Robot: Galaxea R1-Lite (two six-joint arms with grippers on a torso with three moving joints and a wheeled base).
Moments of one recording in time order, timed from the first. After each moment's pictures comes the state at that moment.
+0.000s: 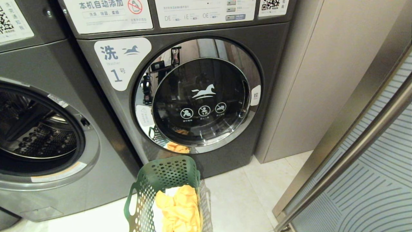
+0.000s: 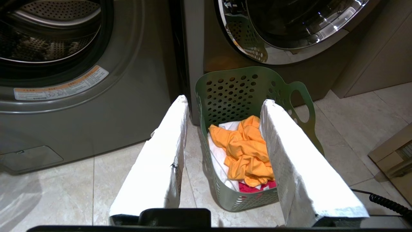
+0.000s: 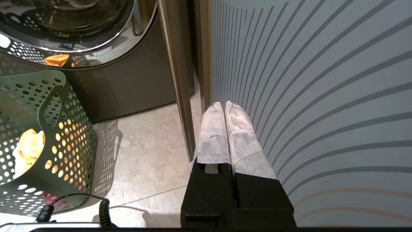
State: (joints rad) left arm 0.00 0.00 0.00 0.00 0.00 0.00; right arm 0.01 0.00 0.00 0.00 -0.03 0.03
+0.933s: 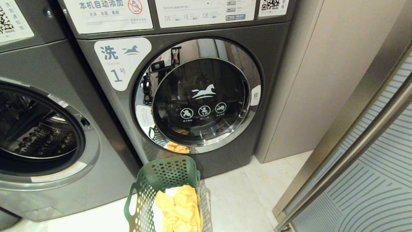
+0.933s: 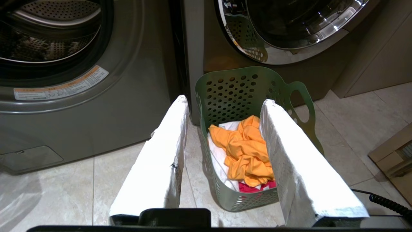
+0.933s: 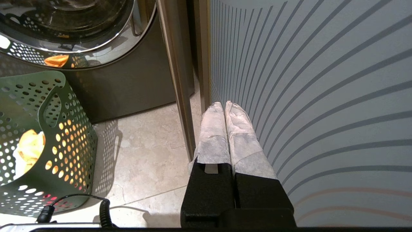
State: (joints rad) left arm 0.00 0.00 0.00 0.00 0.00 0.00; right arm 0.01 0.00 0.00 0.00 -0.03 0.03
